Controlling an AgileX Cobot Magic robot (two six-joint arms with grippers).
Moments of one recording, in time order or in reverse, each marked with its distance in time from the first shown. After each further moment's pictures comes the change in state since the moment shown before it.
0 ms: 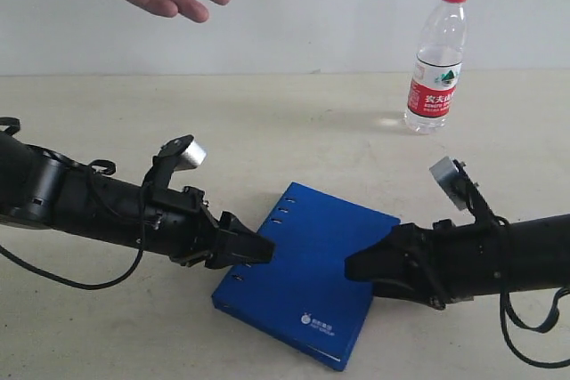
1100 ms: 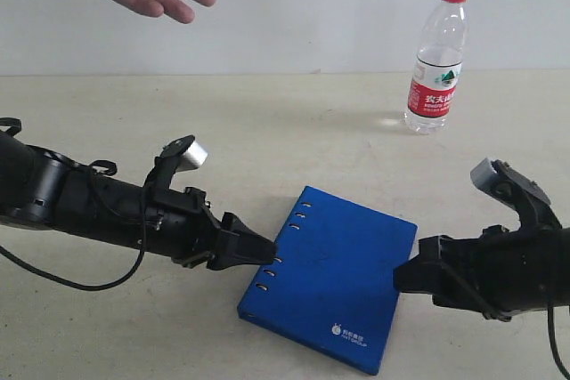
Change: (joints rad) left arm 0.000 0.000 0.000 0.002 0.014 -0.004; right arm 0.000 -0.300 0.128 -0.068 -0.360 0.174
